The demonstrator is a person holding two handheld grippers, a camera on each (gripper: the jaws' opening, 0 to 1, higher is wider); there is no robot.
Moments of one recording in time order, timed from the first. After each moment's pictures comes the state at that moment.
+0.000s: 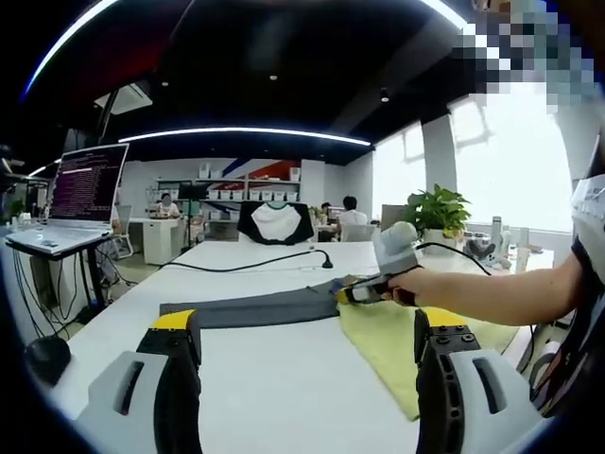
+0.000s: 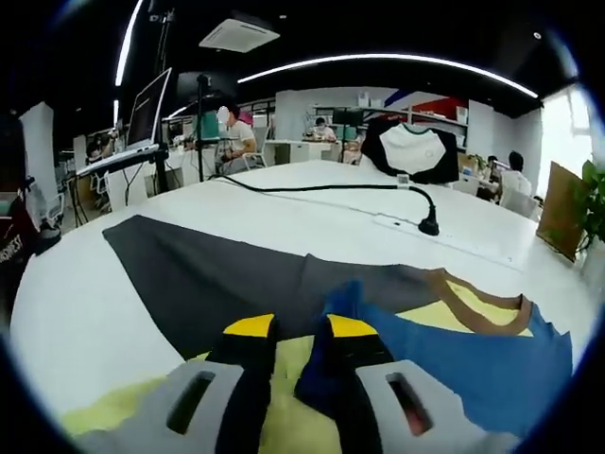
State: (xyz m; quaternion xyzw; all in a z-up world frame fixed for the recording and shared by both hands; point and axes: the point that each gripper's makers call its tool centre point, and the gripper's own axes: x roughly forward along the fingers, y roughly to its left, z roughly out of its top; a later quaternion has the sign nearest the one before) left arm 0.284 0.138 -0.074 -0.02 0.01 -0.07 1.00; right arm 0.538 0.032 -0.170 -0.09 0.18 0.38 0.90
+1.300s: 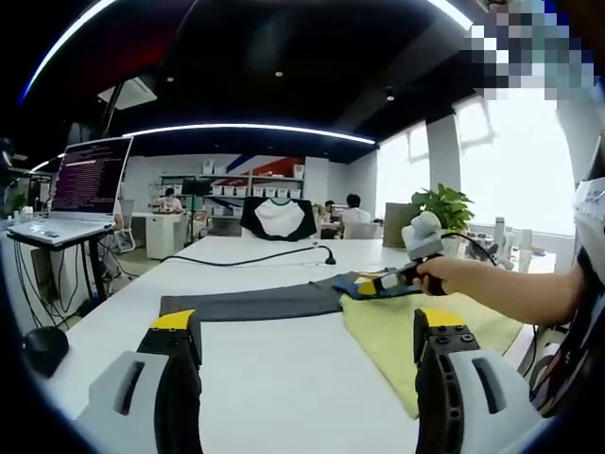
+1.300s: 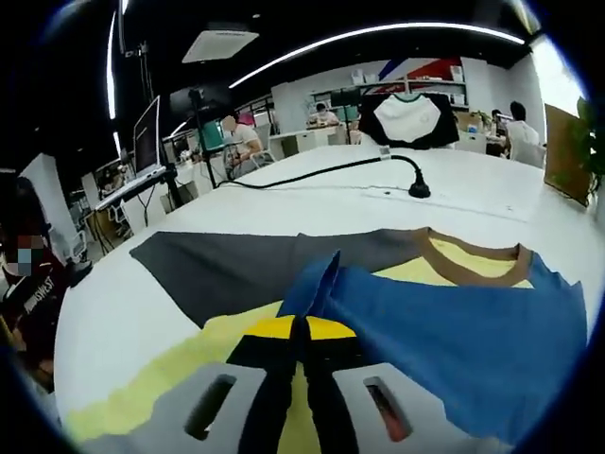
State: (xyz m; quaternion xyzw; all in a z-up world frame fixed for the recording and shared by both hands) left arm 0.285 0.143 -0.083 -0.03 0.02 -0.06 1.00; right arm 0.529 -0.004 -0.177 0.00 0.26 0.38 0.88
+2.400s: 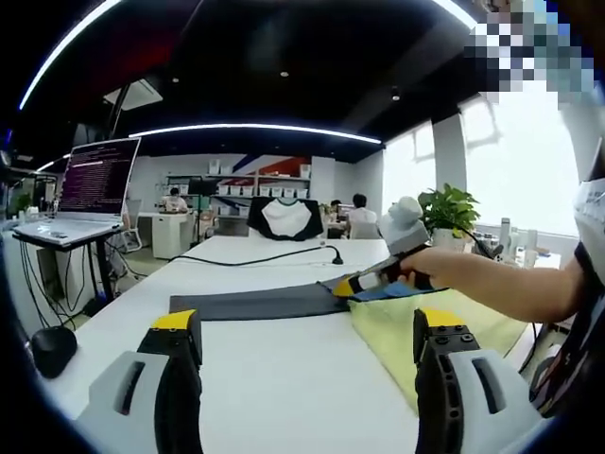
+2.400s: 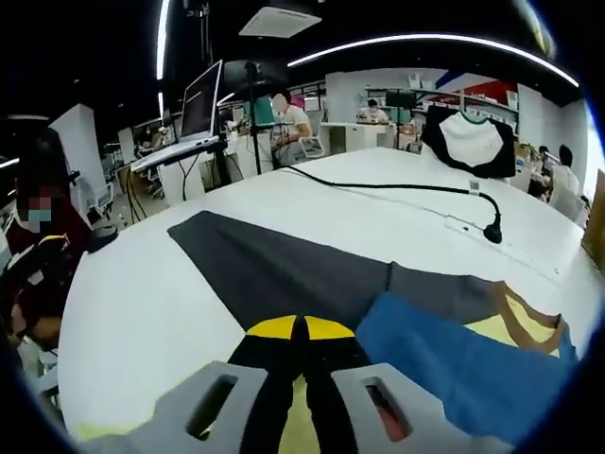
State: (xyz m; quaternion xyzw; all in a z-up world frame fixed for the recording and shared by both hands) left arm 0.282 0.151 -0.081 -0.03 0.02 -0.04 1.00; right arm 0.489 0.068 -0.154 -0.10 0.24 0.47 0.85
